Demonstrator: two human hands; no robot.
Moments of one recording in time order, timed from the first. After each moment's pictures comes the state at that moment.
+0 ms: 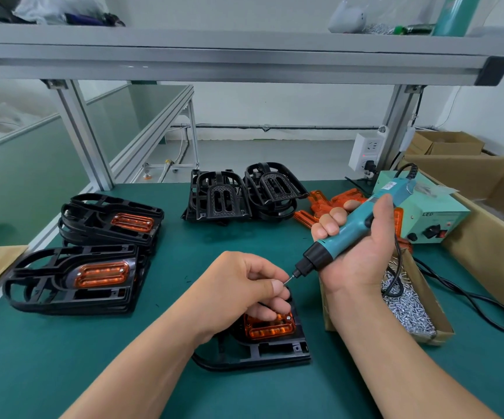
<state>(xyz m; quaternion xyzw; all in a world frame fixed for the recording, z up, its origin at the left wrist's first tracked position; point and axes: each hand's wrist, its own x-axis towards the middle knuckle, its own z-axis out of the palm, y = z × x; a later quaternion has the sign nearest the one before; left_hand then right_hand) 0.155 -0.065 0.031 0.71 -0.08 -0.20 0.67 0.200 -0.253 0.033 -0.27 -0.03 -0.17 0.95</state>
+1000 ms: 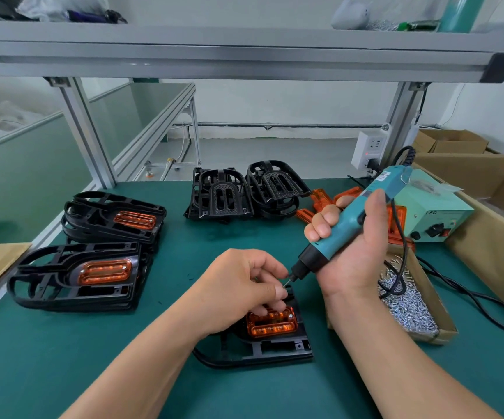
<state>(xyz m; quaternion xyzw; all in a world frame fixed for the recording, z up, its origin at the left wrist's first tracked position) 0.157 -0.060 0.030 0.78 -0.14 -0.16 0.58 0.192 -0.242 0.035 -0.31 -0.07 -0.16 0.93</state>
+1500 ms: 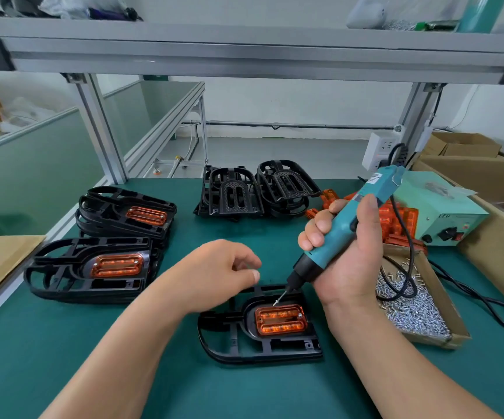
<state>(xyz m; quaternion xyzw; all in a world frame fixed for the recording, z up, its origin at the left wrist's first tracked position) 0.174 -0.019 0.042 0.93 -0.14 -0.08 0.33 0.184 -0.224 0.031 -0.33 -0.09 -0.11 0.93</state>
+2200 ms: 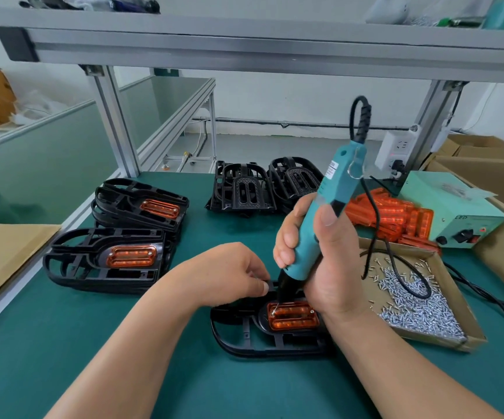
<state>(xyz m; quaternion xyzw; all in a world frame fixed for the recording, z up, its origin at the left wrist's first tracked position) 0.178 -0.018 0.042 0.93 -0.15 -0.16 0.28 0.166 -0.192 0.036 -0.48 -0.25 -0.04 0.84</state>
